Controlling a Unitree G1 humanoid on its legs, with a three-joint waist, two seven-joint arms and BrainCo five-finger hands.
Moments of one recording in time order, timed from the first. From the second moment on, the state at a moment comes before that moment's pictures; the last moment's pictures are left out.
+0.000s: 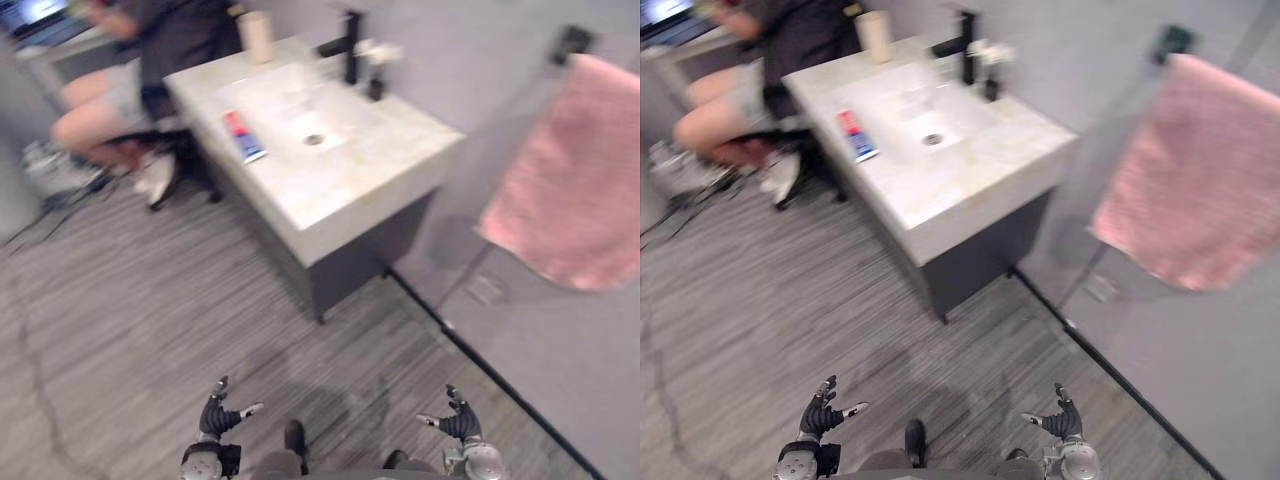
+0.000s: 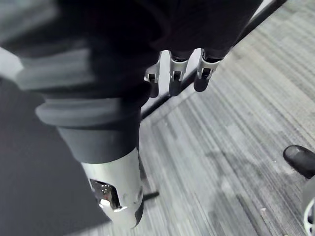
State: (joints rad) left arm 0.24 0.14 0.10 0.68 0.09 -0.24 0.12; right arm 0.18 -0.08 -0.12 0.73 -0.16 -0.19 -0.09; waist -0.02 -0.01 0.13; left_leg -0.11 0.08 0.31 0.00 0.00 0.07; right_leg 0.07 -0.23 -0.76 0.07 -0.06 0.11
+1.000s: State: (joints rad) left arm 0.23 0.10 0.13 0.71 0.09 -0.22 0.13; right arm 0.15 -0.08 0.09 0.55 -0.13 -0.19 -0.06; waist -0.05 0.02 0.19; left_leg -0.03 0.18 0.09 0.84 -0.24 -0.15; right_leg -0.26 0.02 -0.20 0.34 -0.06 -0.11
